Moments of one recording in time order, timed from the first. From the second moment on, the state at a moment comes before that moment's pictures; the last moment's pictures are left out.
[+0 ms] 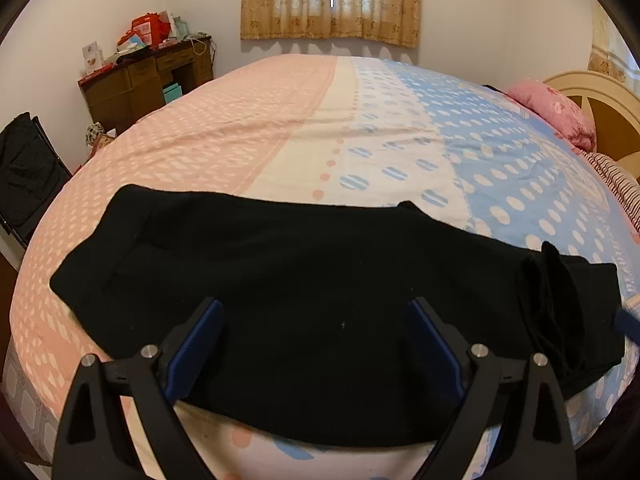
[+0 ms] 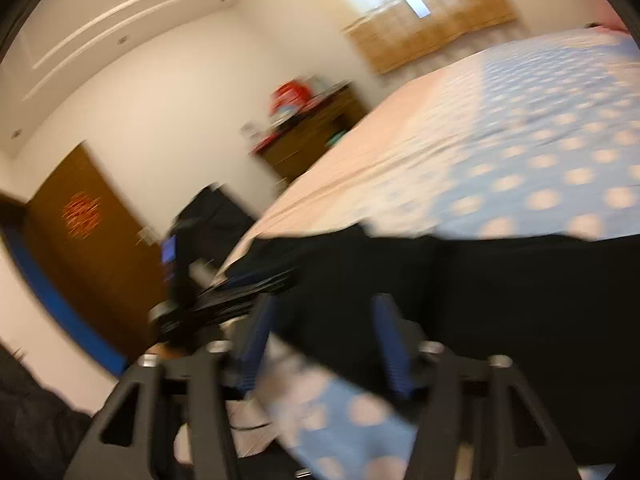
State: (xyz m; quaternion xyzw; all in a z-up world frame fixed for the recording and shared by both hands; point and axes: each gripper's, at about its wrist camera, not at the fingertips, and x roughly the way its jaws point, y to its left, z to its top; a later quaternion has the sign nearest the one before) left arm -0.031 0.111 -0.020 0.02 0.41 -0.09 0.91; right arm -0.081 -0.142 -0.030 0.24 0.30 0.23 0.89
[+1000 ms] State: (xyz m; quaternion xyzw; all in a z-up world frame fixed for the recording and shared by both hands) left arm -0.047 0.000 -0.006 0.06 0.39 -0.23 0.89; right arm -0.129 -0.189 -0.038 0.09 0.32 -0.05 0.94
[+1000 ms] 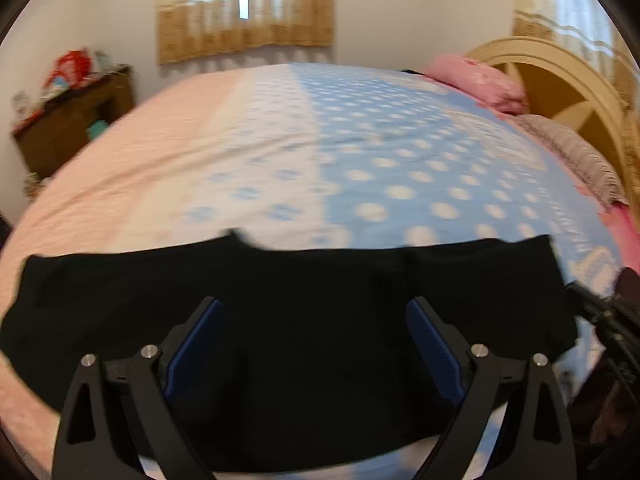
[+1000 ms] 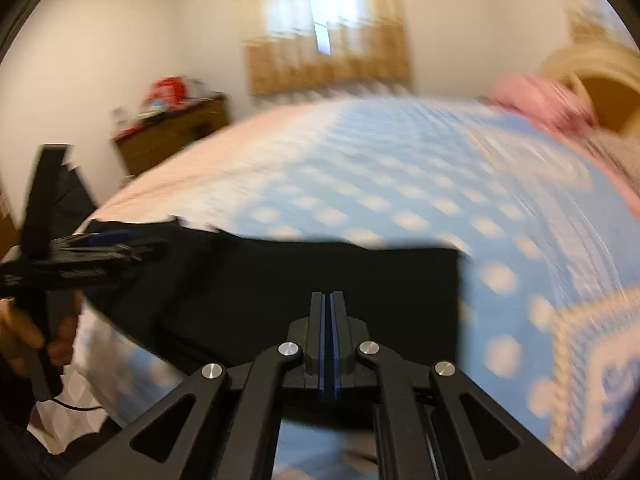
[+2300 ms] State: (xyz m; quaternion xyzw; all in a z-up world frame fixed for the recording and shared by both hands) left arm 0.008 0.217 -0.036 -0.14 0.39 0.15 0.90; right arm -0.108 -0.142 -0.053 0.15 0.36 0.06 0.92
